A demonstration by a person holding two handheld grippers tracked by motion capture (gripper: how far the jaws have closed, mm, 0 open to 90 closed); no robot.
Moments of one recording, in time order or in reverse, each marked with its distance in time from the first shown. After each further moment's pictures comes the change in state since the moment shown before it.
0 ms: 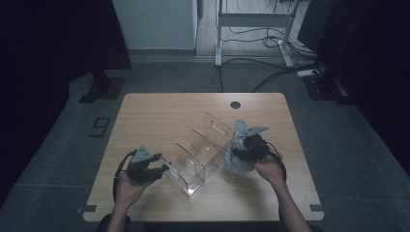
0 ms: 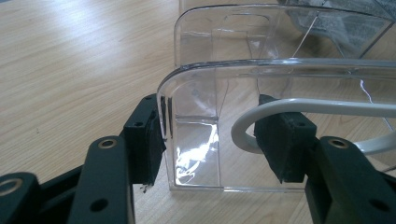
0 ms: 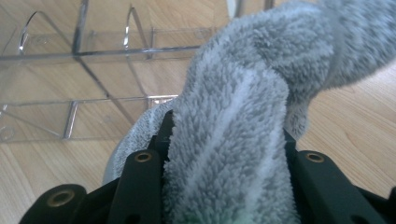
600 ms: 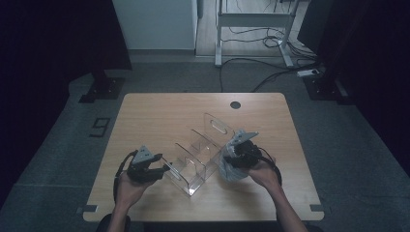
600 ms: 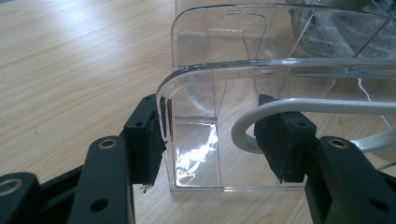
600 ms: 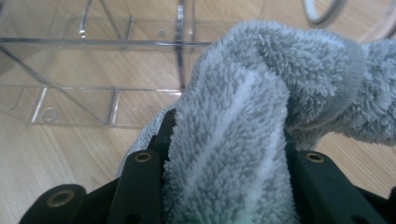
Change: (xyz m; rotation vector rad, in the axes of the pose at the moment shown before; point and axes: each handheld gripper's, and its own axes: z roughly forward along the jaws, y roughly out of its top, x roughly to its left) left arm -0.003 0.001 0.000 0.002 0.005 0.003; right arm 0.032 0.004 0.003 0.037 0.056 -0.092
